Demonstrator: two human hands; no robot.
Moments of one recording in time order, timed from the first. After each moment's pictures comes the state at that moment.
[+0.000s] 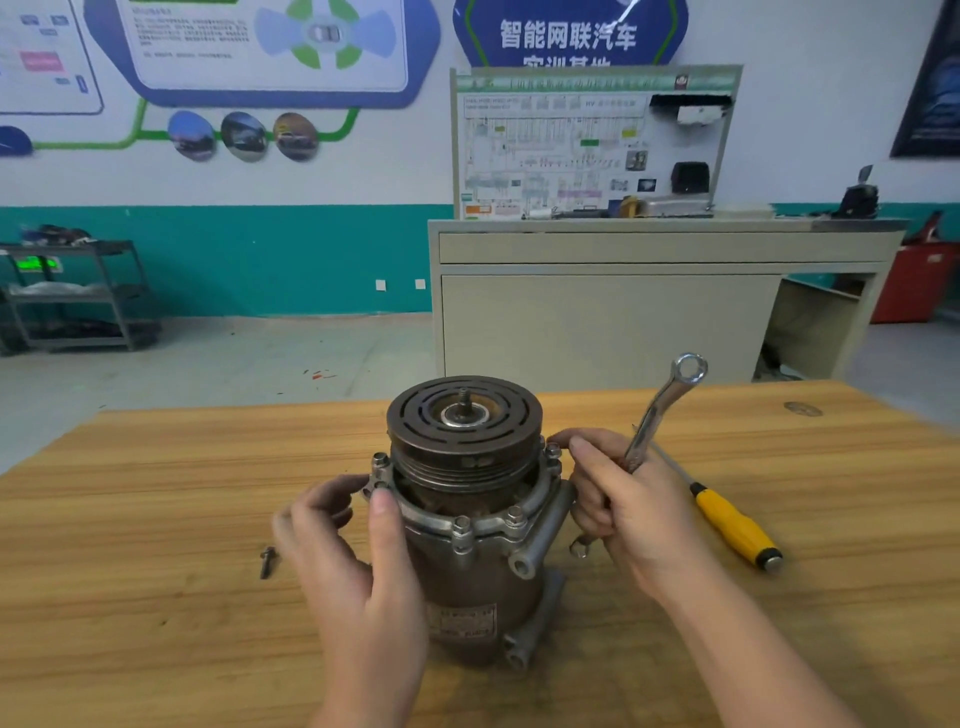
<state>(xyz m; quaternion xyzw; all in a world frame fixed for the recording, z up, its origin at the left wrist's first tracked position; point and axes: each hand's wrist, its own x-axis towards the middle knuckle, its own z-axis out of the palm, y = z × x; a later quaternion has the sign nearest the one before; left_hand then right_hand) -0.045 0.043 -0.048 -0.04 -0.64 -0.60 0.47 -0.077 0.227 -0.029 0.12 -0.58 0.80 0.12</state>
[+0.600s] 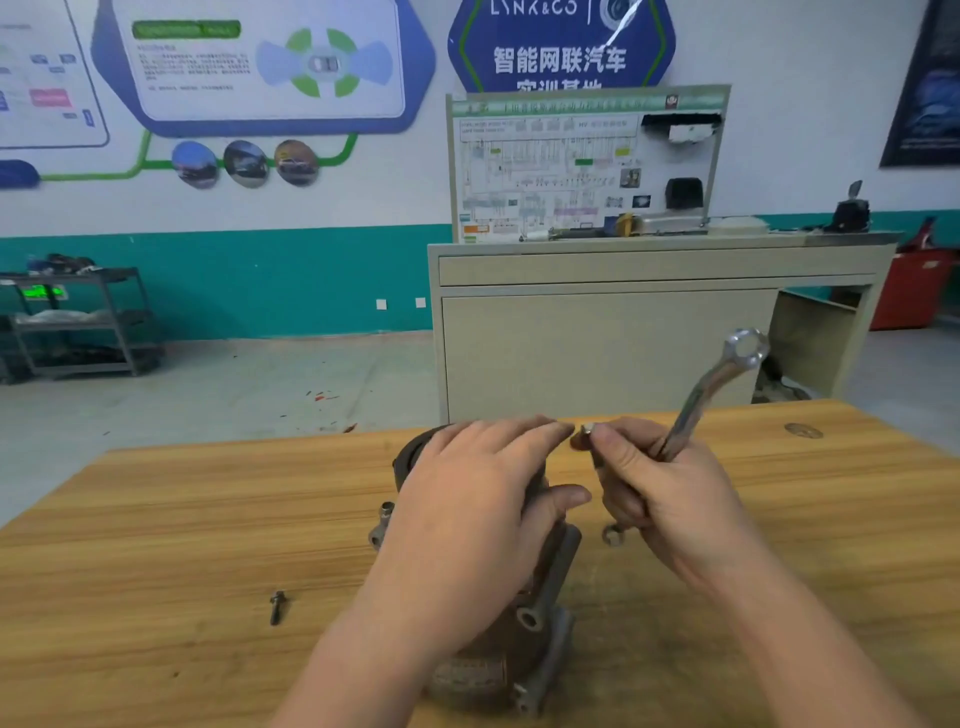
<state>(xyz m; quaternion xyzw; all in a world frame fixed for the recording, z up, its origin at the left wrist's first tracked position) -0.045 0.065 0.058 -0.33 -0.85 -0.24 0.32 -0.067 0.237 0.028 0.15 -0.64 0.74 0.15</state>
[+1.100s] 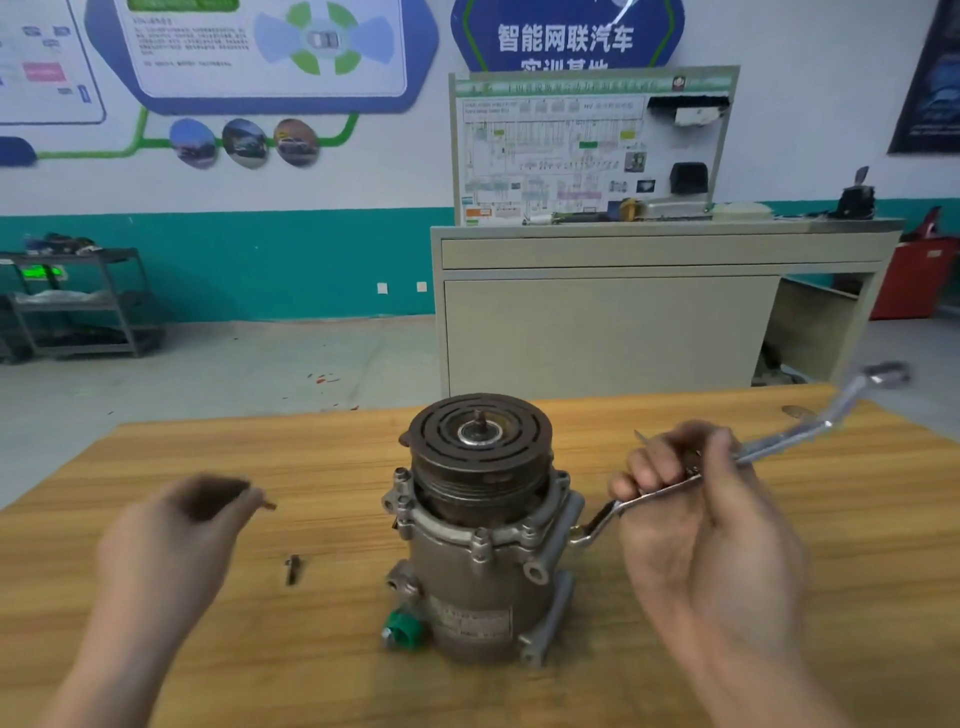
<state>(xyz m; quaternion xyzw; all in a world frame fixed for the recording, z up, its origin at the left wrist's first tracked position) -0.067 -0.103 -0.005 0.07 -0.86 -0.39 0.32 -0.004 0.196 0.026 0.11 -0.30 0.92 0.22</state>
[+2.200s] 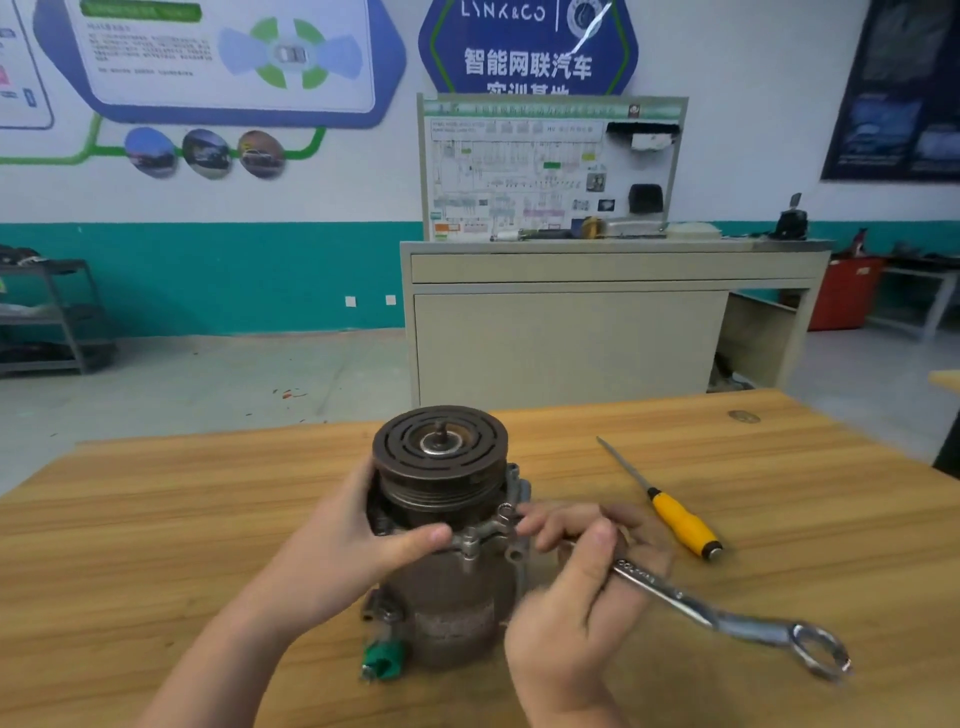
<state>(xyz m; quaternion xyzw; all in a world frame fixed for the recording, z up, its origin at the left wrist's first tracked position) -0.064 -0.017 0.002 -0.27 -0.82 -0.51 0.06 -0.012 0.133 -0.018 0.15 -0.43 0.64 0.61</state>
